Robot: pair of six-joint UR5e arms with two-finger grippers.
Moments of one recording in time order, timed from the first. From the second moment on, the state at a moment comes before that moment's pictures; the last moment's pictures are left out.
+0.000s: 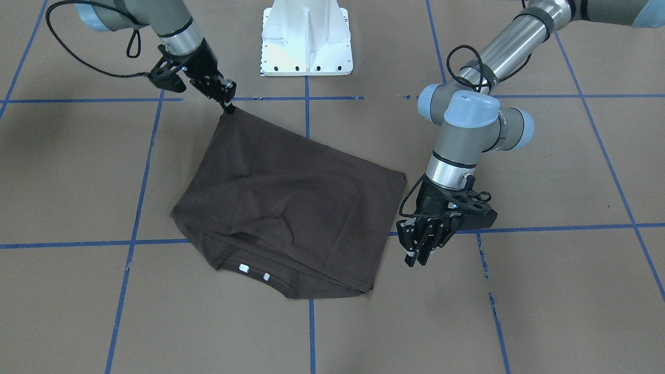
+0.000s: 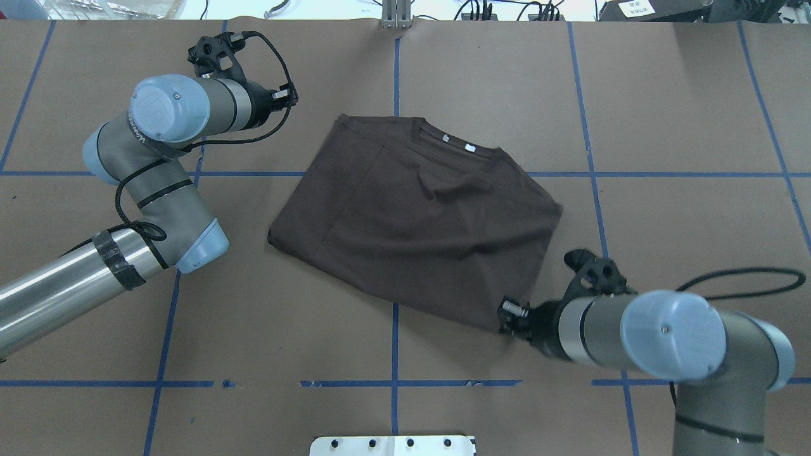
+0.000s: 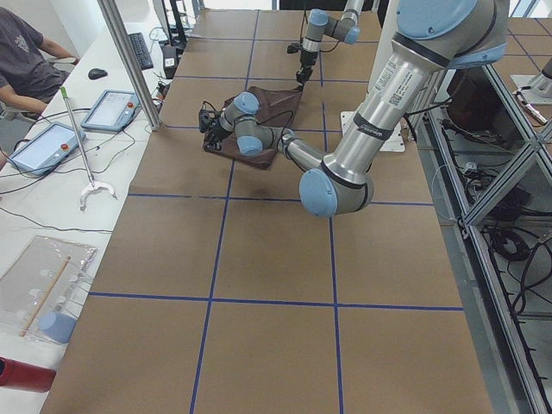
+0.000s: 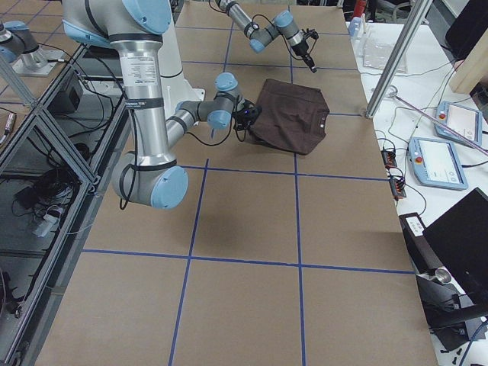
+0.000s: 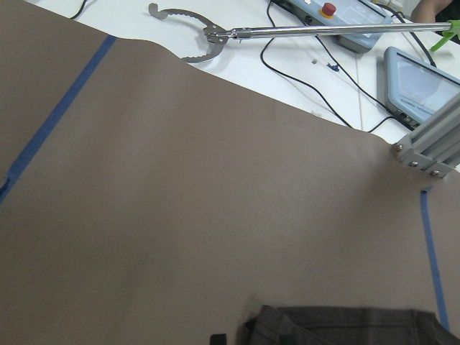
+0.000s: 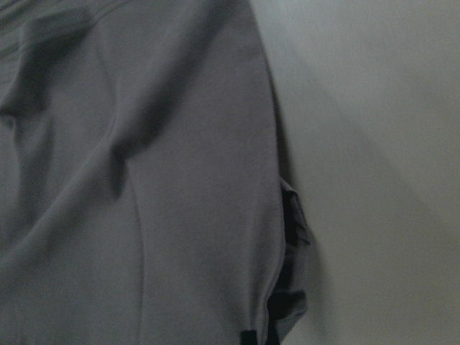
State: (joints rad) left arm -0.75 -2.16 -1.38 -2.34 -1.61 -1.40; right arm 0.24 -1.47 2.14 -1.18 1.65 1.98
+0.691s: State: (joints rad) left arm -0.67 -1.95 -1.69 -2.31 -1.81 -1.52; right arm 0.12 -1.49 2.20 -1.25 1.58 2.05
